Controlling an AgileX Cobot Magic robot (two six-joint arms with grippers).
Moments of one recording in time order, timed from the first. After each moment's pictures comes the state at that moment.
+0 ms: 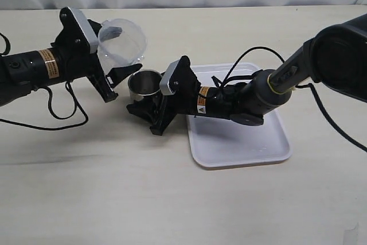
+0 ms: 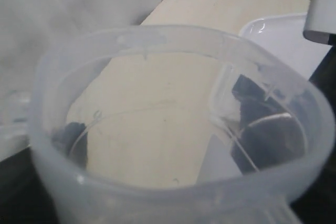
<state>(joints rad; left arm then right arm) -0.18 1.97 -0.78 0.86 -0.93 0.09 0.46 2.40 -1.17 -0.85 -0.99 0.30</state>
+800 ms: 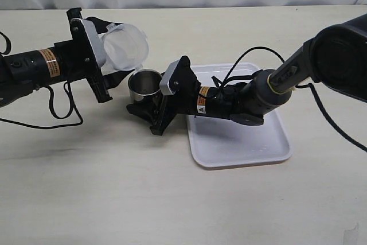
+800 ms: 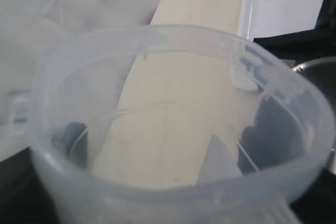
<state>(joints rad) -0.19 1.97 -0.78 0.81 -0.92 0.48 0.46 2.40 -1.17 -0.85 -0.99 0.30</state>
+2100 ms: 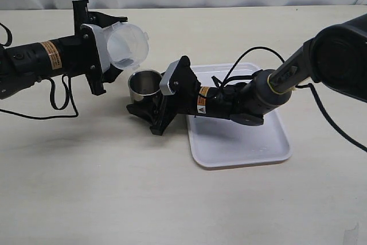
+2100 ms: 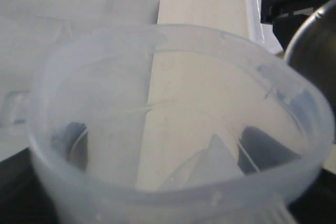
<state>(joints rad) -0.19 1.97 -0.83 0.80 -0.87 0.76 0.46 2.40 -1.17 -0.85 -0.99 0.30</state>
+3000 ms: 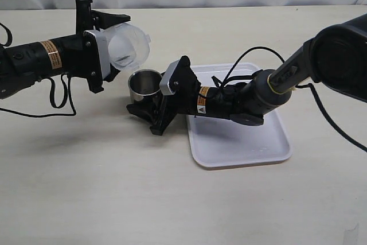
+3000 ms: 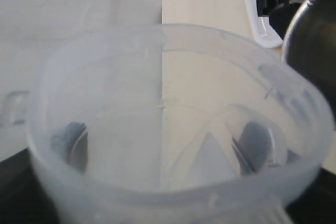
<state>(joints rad) -0.19 1.97 -0.83 0.81 -0.89 0.90 0.46 2.40 -1.17 -0.85 -0.99 0.30</state>
